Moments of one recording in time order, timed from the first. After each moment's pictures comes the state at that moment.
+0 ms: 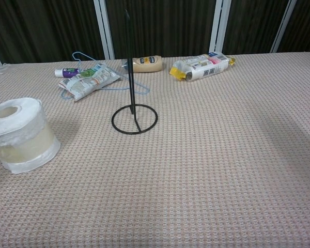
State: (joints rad) left arm -0.26 -1.43 0.00 -1.25 1.62 1.39 -0.63; right arm 0.03 -1.04 0.00 -1.68 -1.62 1.52 -0.02
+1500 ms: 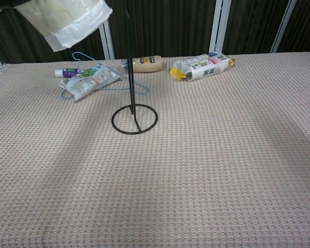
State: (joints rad) left arm -0.53 -1.53 -0.40 -1.57 1.43 1.37 -0.62; right arm 0.02 -1.01 -0.01 -1.69 -1.64 1.54 0.02
